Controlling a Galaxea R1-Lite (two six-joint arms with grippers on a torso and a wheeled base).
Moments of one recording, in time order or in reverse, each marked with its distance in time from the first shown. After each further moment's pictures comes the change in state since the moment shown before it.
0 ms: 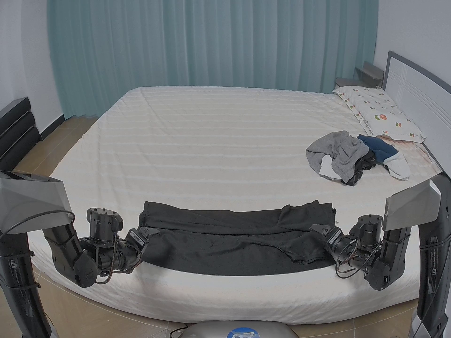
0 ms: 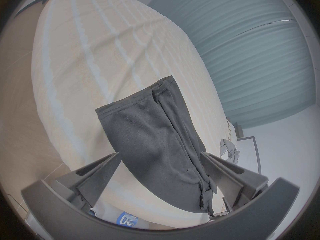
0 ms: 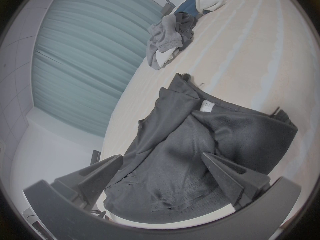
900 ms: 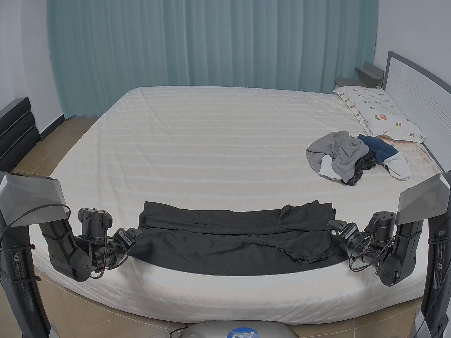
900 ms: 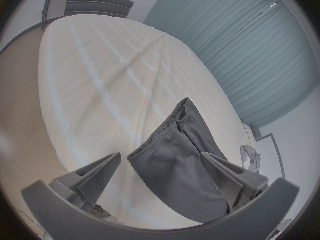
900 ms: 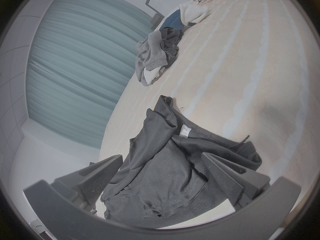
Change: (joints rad) left arm 0.107 0.049 -0.021 0.004 0.099 0.204; right arm -0.101 -0.039 0.049 0.000 -0.007 0.012
